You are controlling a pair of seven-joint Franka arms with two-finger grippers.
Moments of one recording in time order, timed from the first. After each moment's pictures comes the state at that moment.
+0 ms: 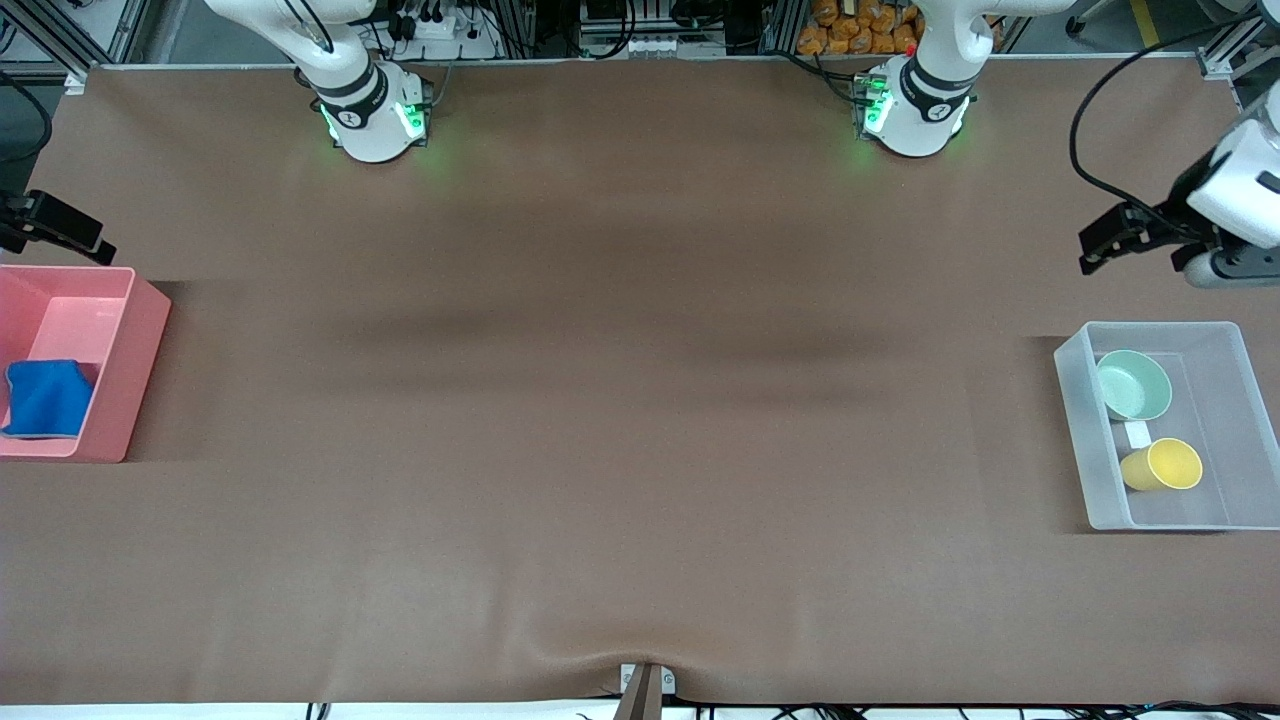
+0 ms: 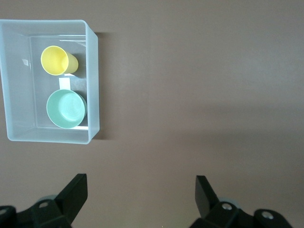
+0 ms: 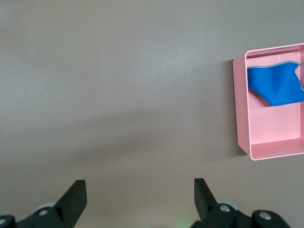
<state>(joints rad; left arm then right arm) -0.10 -0.07 0.02 -1.71 0.05 1.63 -0.08 -0.01 0.00 -0.07 -1.49 0.00 1.46 0.07</state>
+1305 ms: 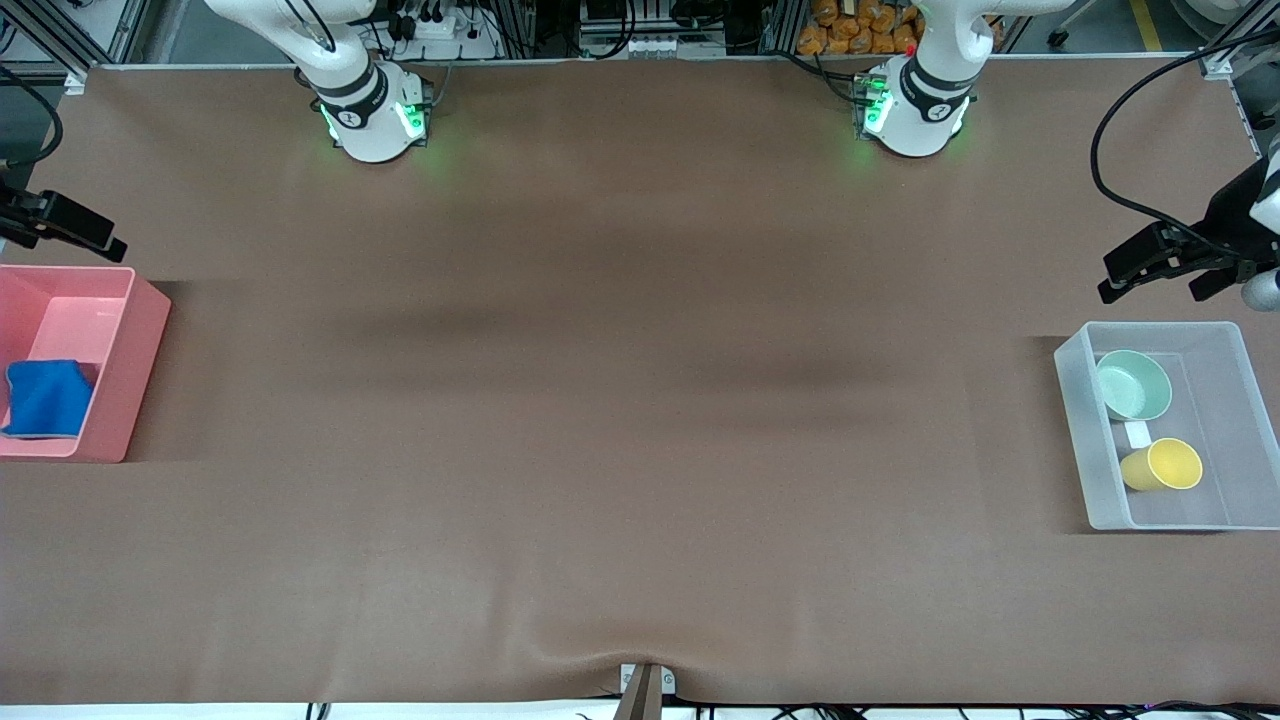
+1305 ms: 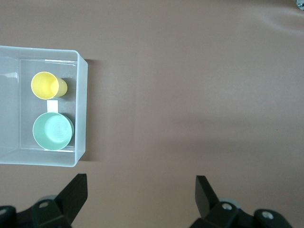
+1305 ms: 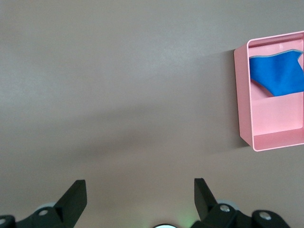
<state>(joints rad) -0.07 0.03 0.03 -1.53 -0.03 1.65 -0.08 -0.01 0.00 -0.06 -1.50 0.00 1.43 0.11</state>
